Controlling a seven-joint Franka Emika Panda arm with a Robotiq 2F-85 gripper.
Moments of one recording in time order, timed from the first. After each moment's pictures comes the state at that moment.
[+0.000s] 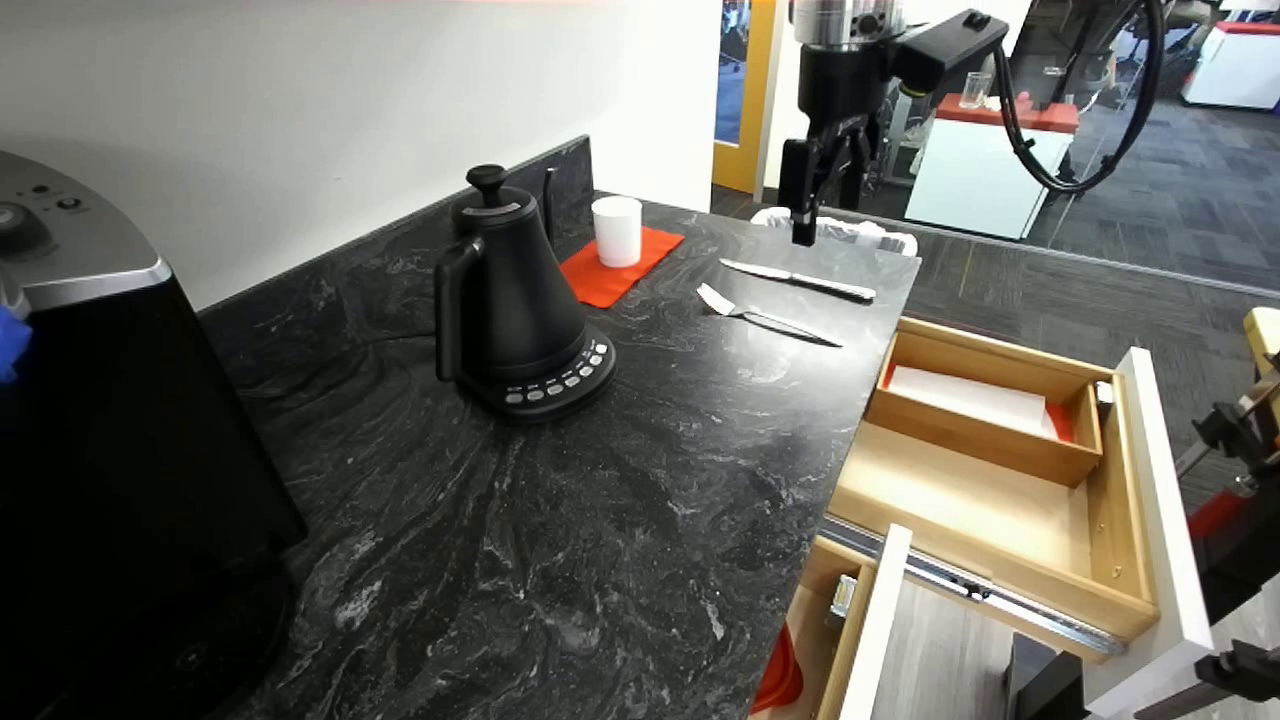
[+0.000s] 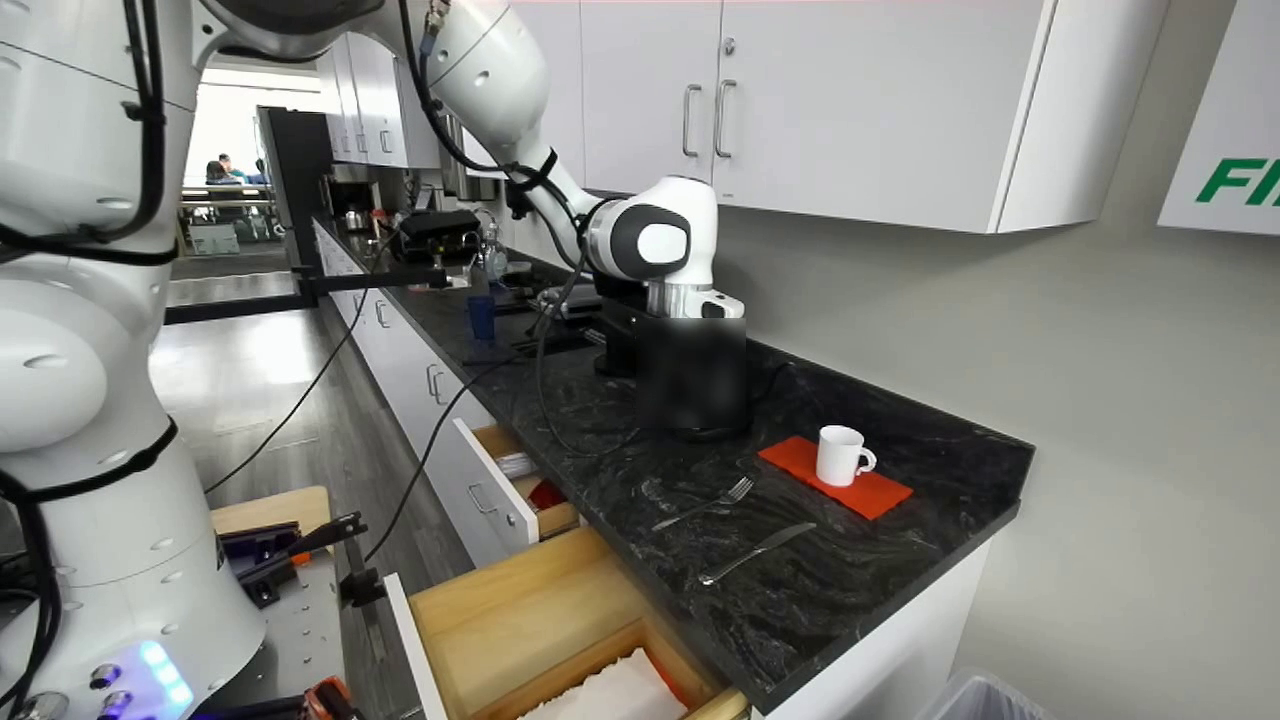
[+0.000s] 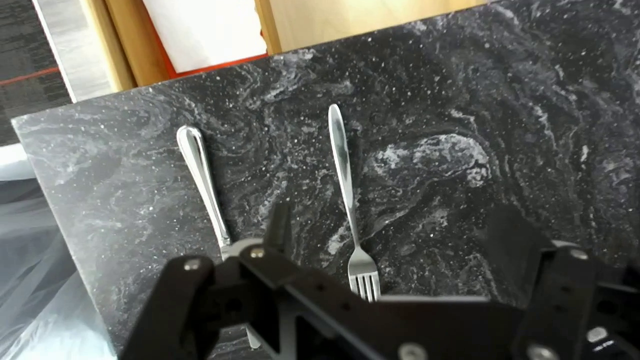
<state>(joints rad) 0.03 0.36 -0.03 -2.01 -0.08 2.32 0.25</state>
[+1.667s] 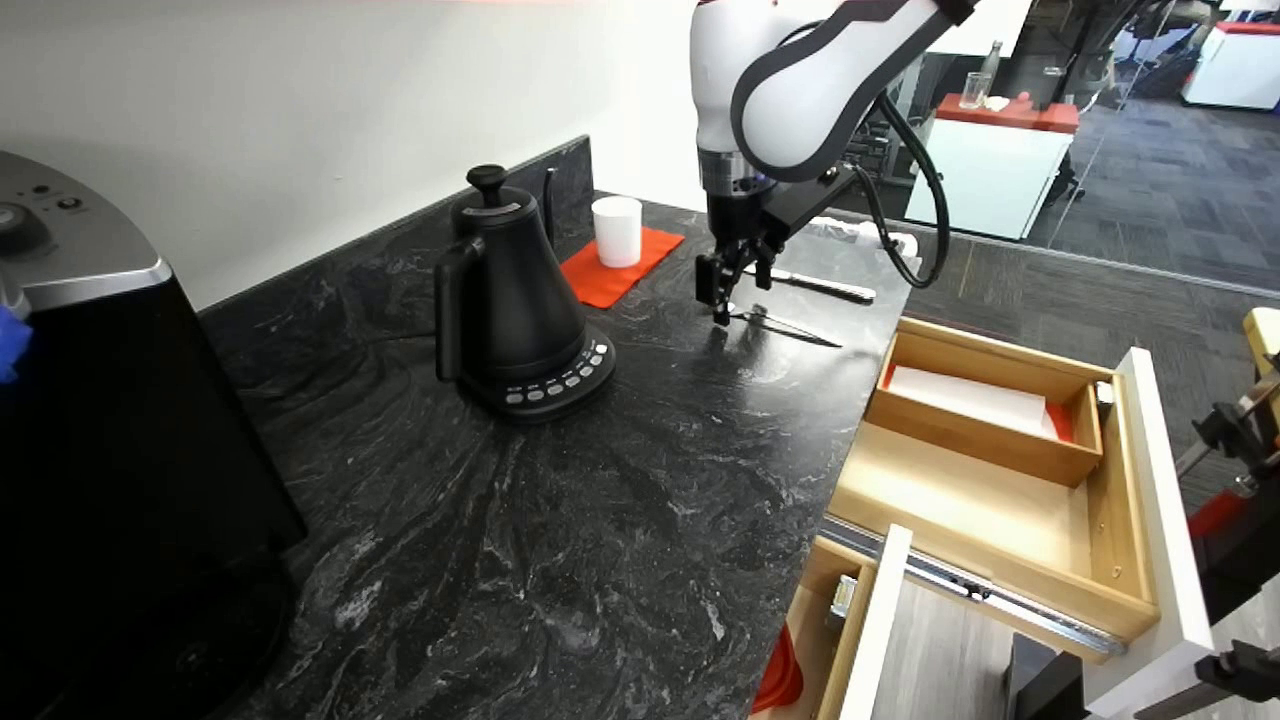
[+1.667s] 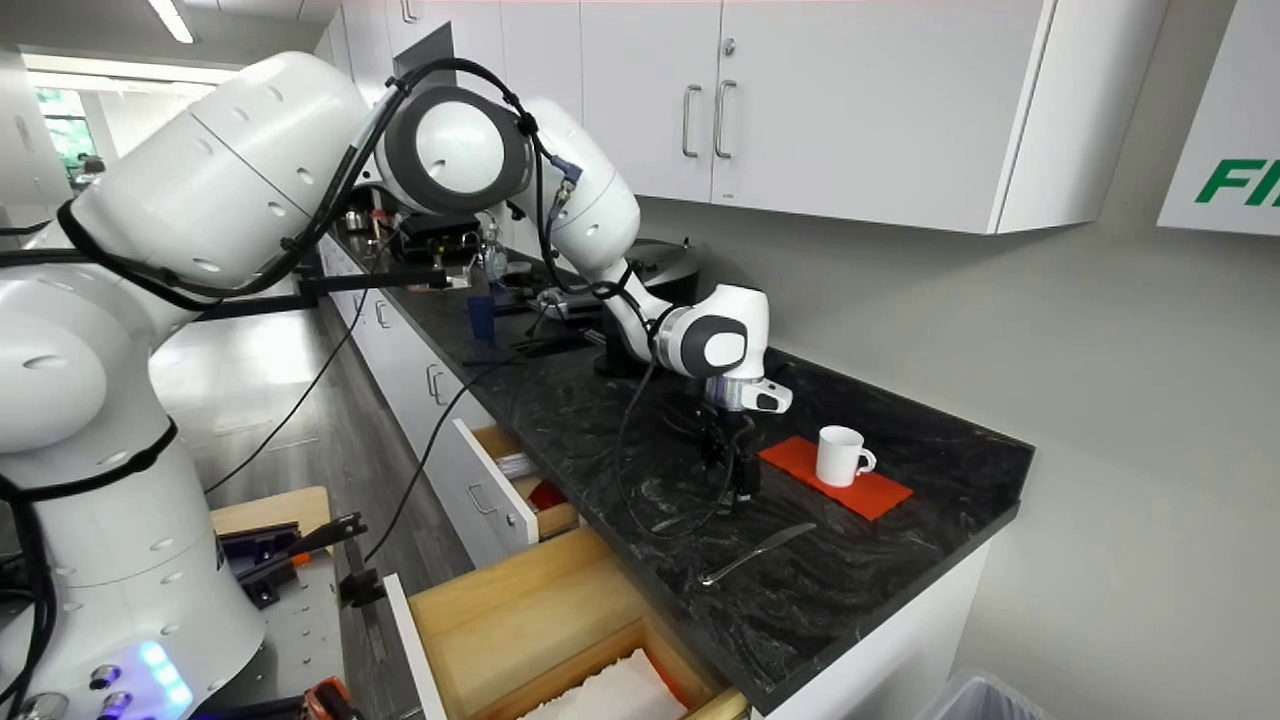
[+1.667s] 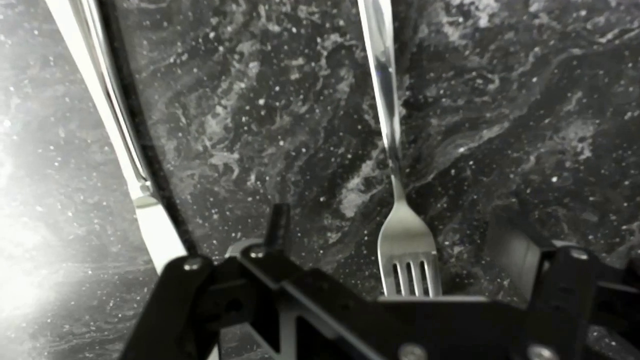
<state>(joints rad) 0.02 0.88 -0.06 -1.54 -0.09 2.35 0.23</state>
